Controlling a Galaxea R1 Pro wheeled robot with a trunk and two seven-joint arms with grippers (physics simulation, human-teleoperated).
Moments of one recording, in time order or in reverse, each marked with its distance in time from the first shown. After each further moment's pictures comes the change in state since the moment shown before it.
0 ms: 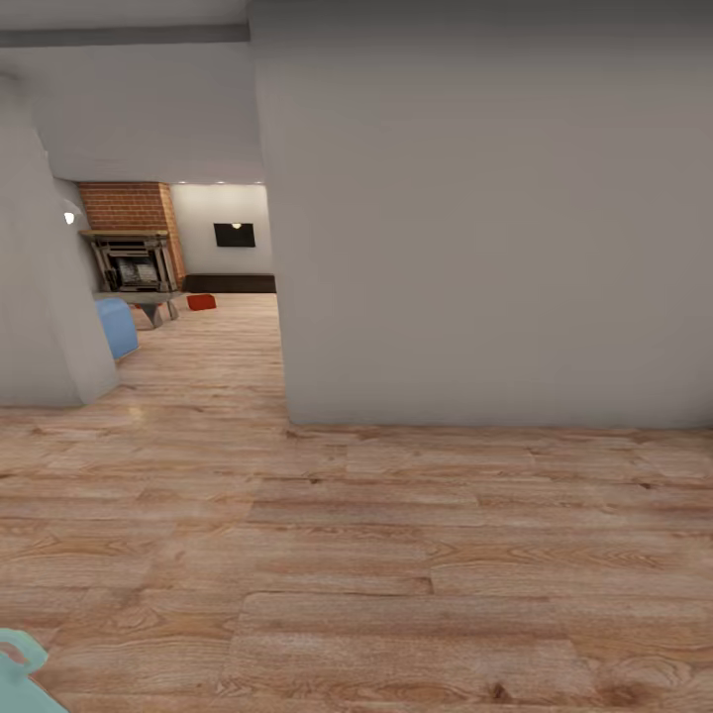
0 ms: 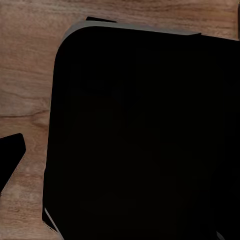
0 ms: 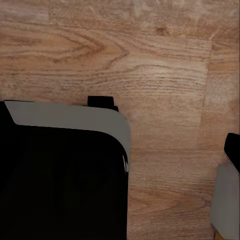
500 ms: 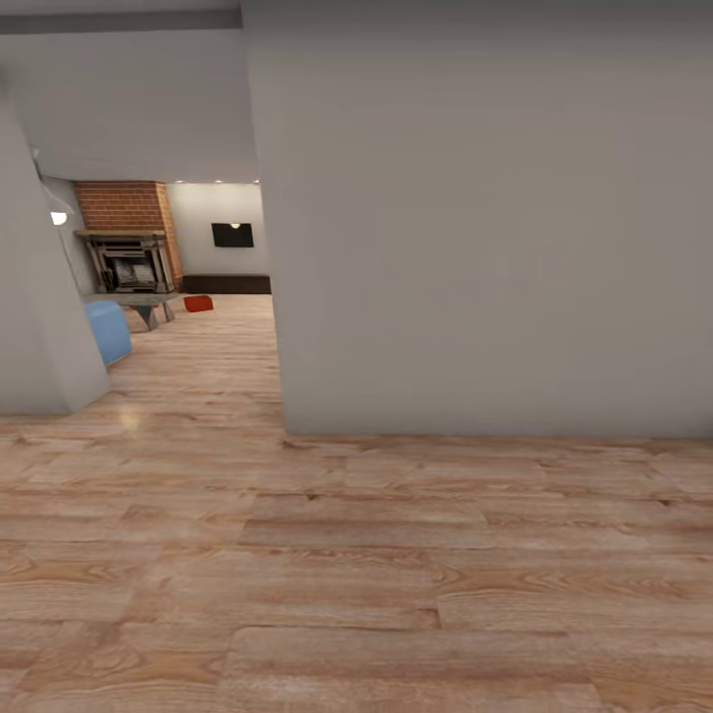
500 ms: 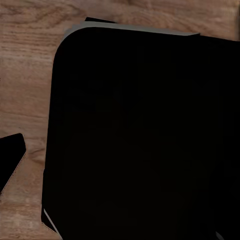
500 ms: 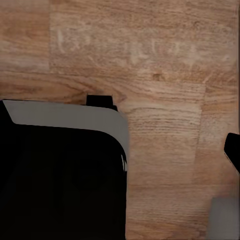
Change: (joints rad) left arm 0.000 -0.002 0.000 0.000 -0.001 -0.001 0.000; right arm 0.000 -0.002 0.001 -0.001 0.000 0.004 -0.001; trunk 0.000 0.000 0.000
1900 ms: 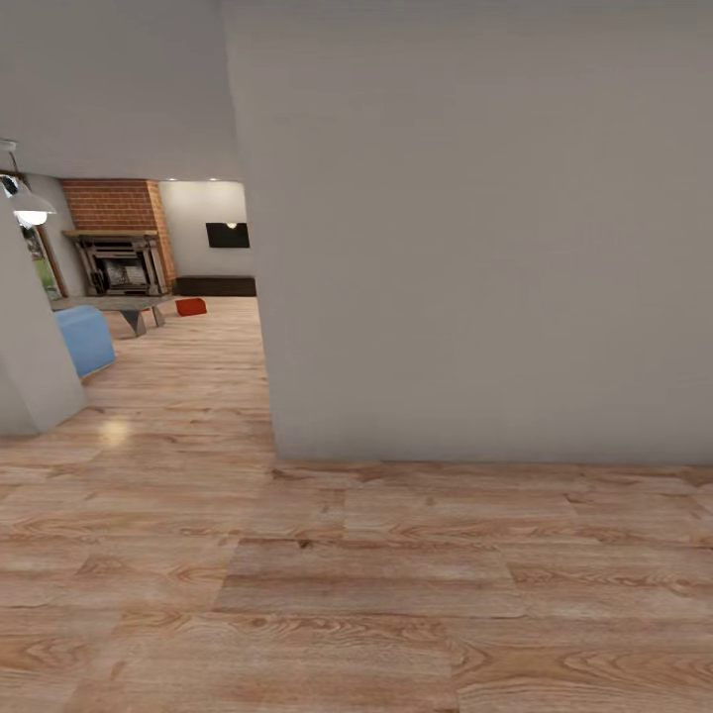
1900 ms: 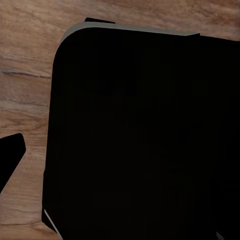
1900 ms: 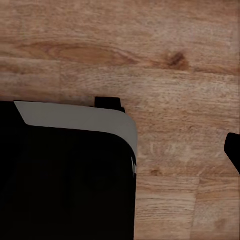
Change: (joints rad) left arm 0.000 0.000 0.000 0.000 -0.003 -0.002 0.000; right arm 0.000 0.013 0.012 -0.005 -0.002 0.000 0.001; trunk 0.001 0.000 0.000
